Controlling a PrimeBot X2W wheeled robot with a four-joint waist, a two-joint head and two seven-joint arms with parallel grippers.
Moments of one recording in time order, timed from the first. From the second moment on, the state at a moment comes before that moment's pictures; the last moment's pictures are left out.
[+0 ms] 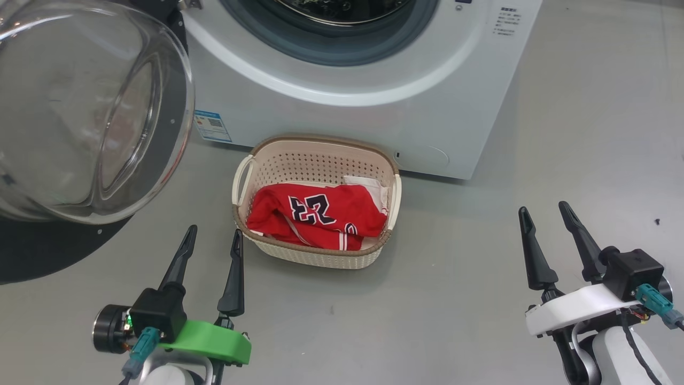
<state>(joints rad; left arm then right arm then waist) -0.08 0.04 -0.26 0.12 -0.27 0.07 -0.25 -0.08 -0.13 0.14 0.18 0.33 0.12 -0.25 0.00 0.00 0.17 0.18</state>
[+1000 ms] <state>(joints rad) -0.05 0.04 -0.24 0.11 -0.28 0.08 -0.25 -0.05 -0.13 0.20 0.17 0.33 0.12 -0.25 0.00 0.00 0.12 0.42</state>
